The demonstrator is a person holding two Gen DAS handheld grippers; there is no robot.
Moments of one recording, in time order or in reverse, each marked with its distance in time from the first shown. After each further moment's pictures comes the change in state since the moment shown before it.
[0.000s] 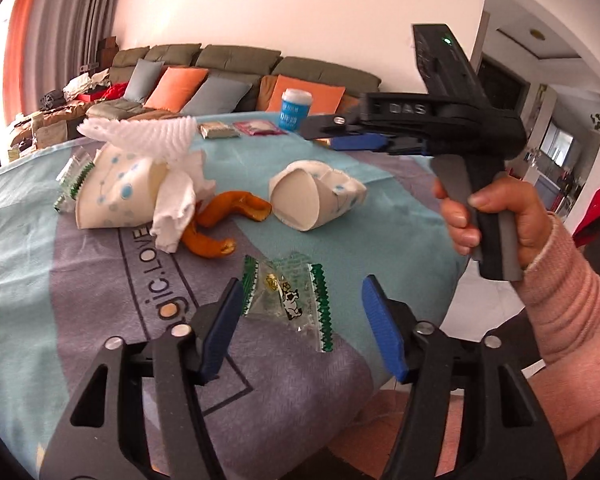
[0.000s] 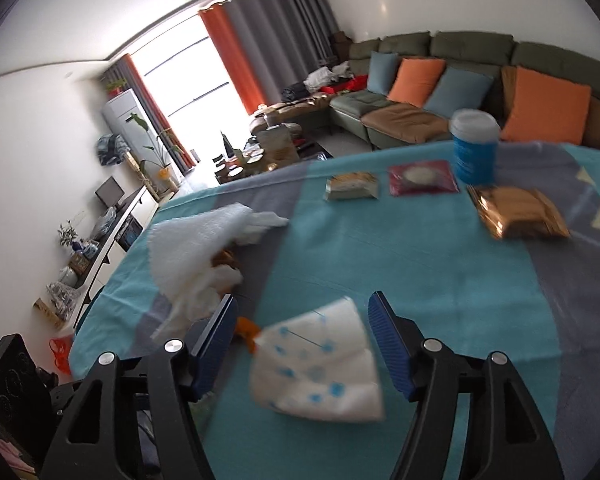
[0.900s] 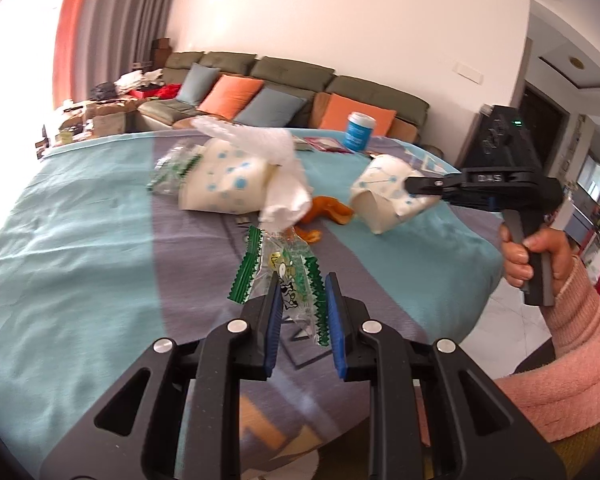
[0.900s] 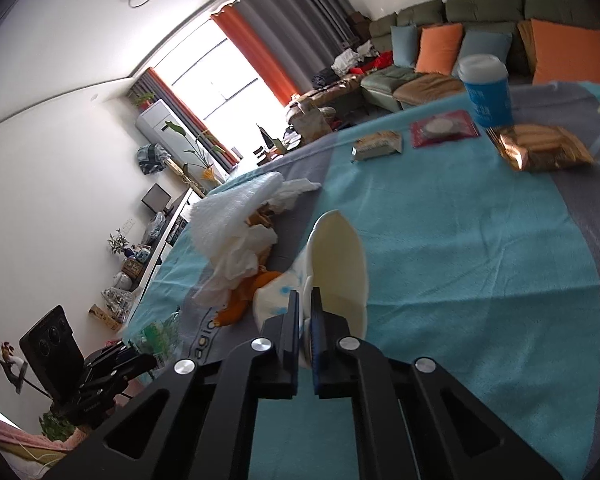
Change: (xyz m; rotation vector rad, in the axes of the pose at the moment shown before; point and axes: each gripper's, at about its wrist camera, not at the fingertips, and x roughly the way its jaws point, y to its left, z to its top) left arm -0.046 0.057 -0.013 -0.113 -0.078 0.165; right arm -0.015 -0.012 -0.033 0.069 0.032 0.219
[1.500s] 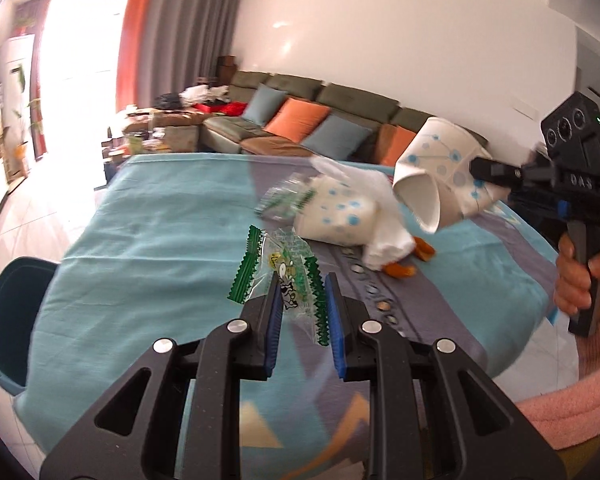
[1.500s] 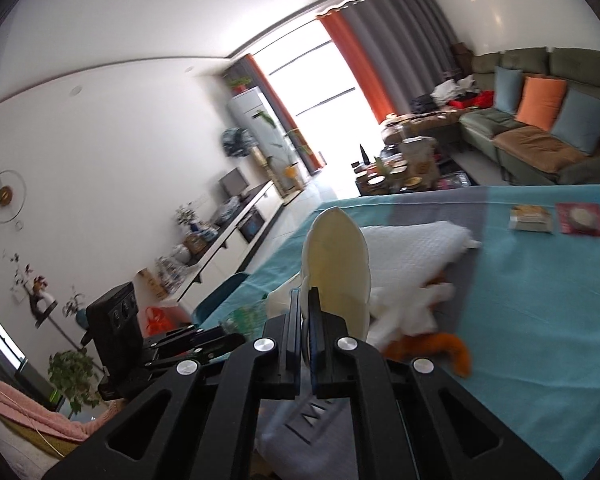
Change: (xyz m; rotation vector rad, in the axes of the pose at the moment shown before) left arm -0.049 0.052 0.005 -0.104 -0.105 0.221; right arm 0.026 0.121 0.021 -0.253 -0.019 0.256
